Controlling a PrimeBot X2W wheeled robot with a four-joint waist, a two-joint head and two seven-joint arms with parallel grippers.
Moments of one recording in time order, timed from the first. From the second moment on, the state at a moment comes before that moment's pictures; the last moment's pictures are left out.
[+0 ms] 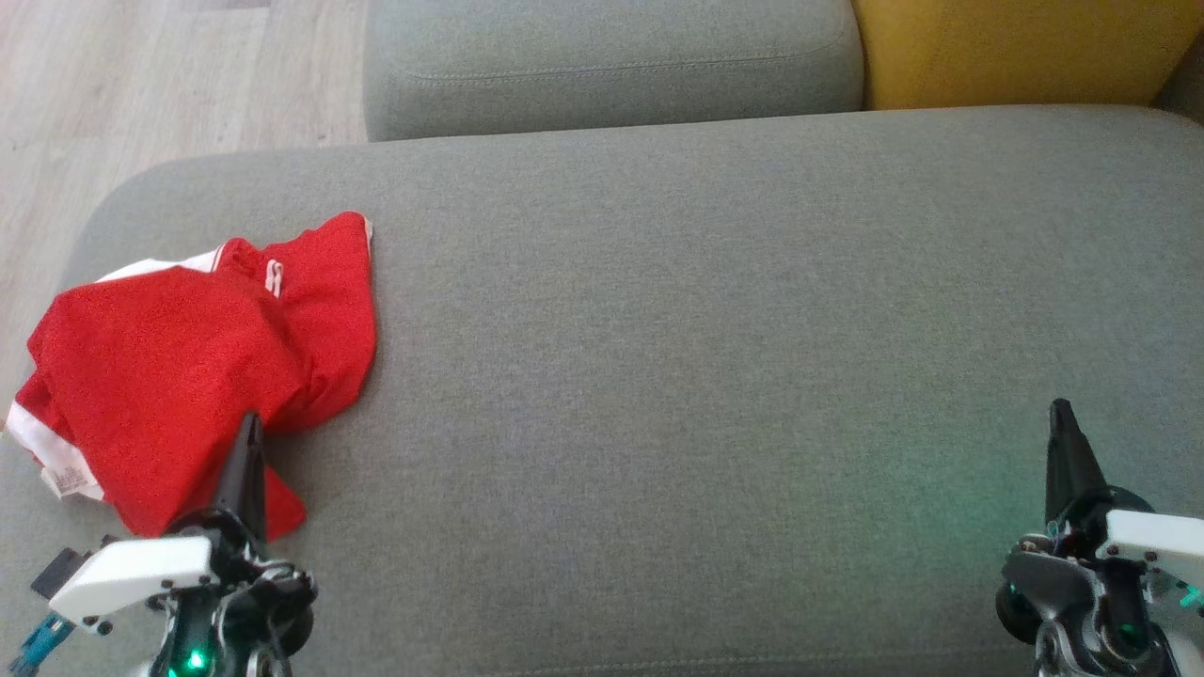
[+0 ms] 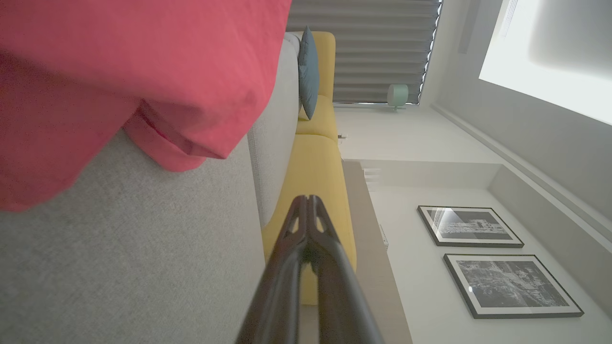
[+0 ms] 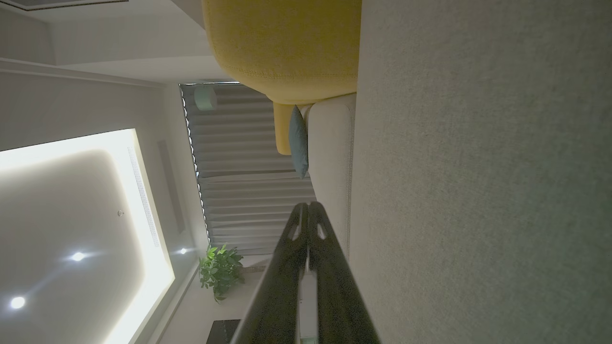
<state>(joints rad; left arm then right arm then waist) -0.05 0.04 0.08 0.27 -1.62 -0.12 0.11 -0.05 -0.04 -0.13 0.28 1.61 0.12 0.11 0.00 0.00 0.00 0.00</state>
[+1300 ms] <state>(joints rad) 0.01 0.03 0.11 0.28 -1.54 -0.12 0.04 0.00 -0.04 -0.14 0.31 1.43 0.12 0.04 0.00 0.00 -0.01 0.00</state>
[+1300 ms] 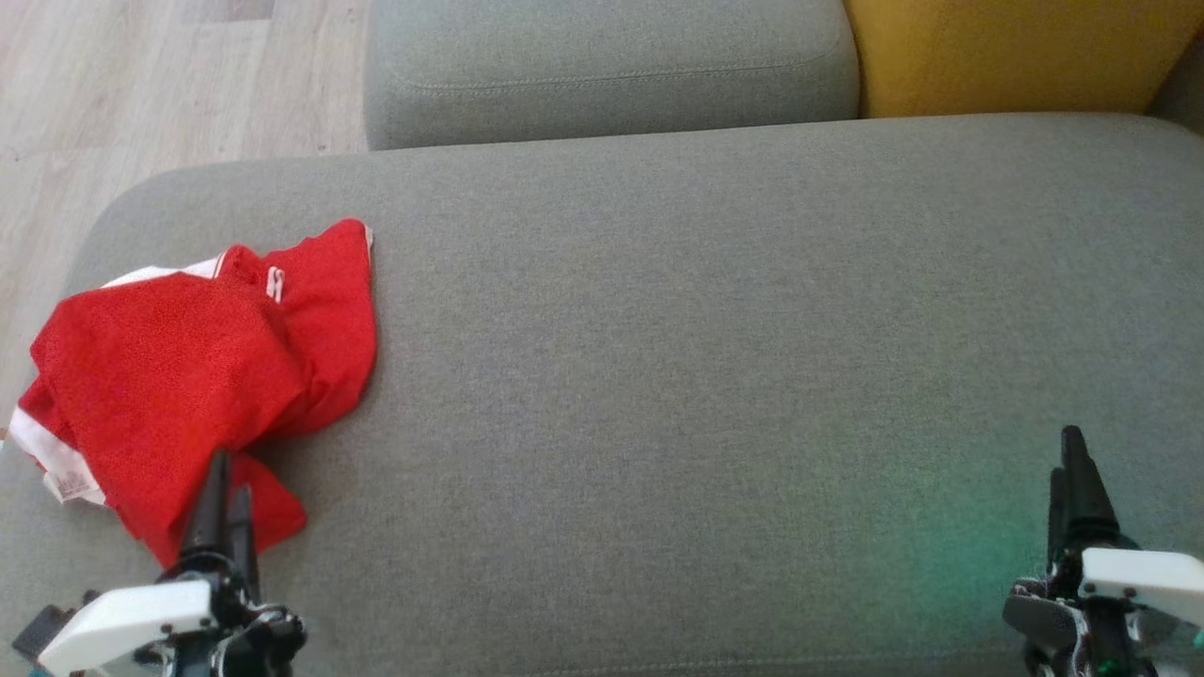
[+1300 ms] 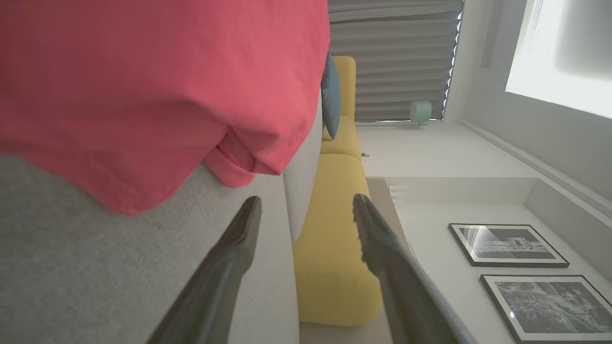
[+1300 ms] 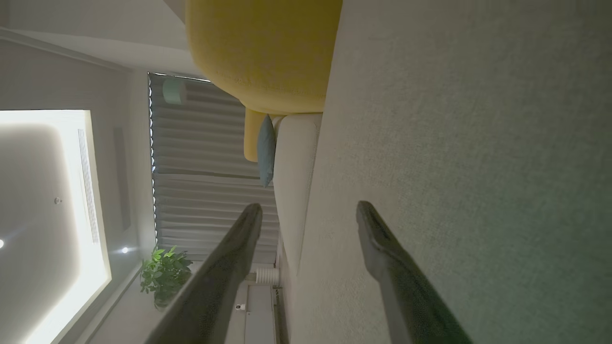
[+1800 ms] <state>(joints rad) -0.01 0.03 0.14 0.19 -1.37 -0.11 0.00 -0.01 -0.04 -0.14 0.19 1.13 0.12 0.00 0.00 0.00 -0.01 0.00</state>
